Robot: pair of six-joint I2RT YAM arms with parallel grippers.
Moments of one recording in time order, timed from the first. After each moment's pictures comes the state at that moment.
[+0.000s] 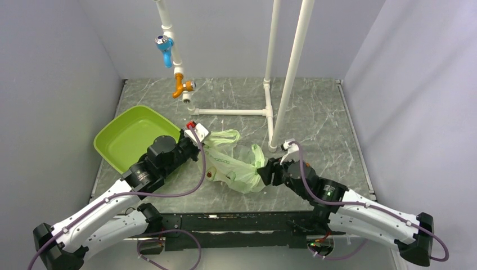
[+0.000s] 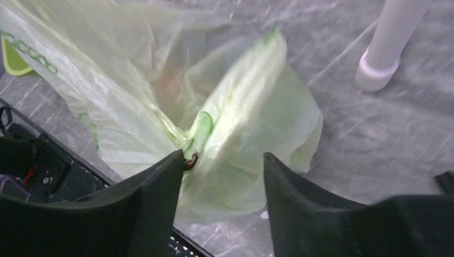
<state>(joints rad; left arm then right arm) -0.78 0.78 0.71 -0.11 -0.11 0.21 1.04 0.60 0.42 -0.22 0.36 0.55</state>
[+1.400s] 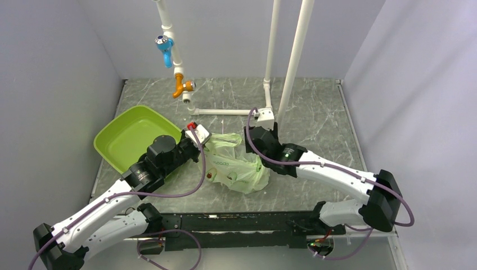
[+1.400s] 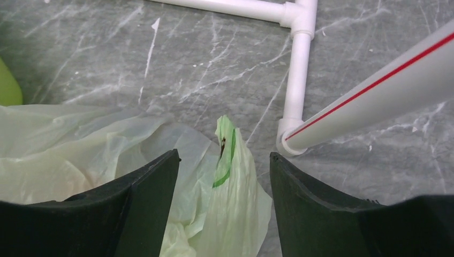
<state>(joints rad) -0.77 0.78 0.71 -0.11 -0.05 0.21 0.97 1.26 0.95 -0.33 0.70 0.46</state>
